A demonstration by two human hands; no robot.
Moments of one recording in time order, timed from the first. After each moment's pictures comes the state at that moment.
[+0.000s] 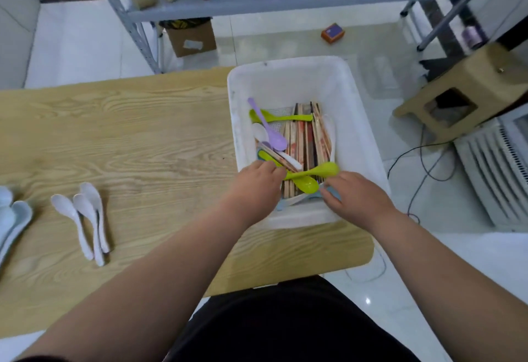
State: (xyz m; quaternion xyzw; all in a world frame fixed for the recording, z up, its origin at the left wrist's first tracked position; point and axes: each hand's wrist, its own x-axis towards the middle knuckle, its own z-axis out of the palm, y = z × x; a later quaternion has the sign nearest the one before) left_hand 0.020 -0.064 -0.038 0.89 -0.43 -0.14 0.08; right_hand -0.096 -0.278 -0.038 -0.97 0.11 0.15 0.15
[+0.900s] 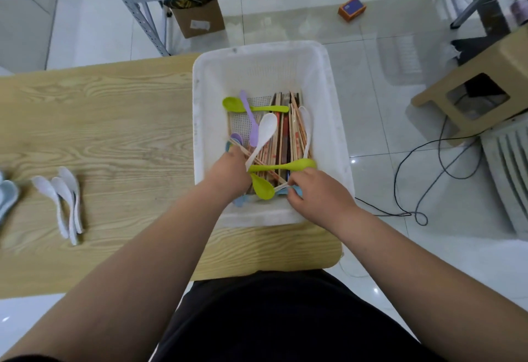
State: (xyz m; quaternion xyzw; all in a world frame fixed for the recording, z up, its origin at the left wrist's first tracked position) left_hand 0.025 -0.135 -0.044 0.93 -0.06 -0.31 0.16; right_hand -0.088 -0.310 -0.048 -0.95 0.04 0.17 0.27
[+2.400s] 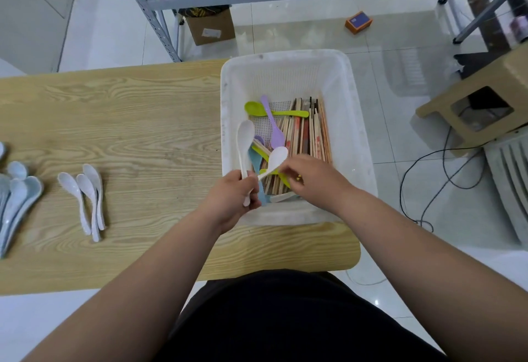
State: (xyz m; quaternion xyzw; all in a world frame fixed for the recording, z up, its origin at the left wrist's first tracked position) left_hand -0.014 -0.075 -0.013 0.64 0.21 -0.38 0.63; right_hand -0.045 -0.276 -0.041 -0.93 -0.07 0.14 0.34
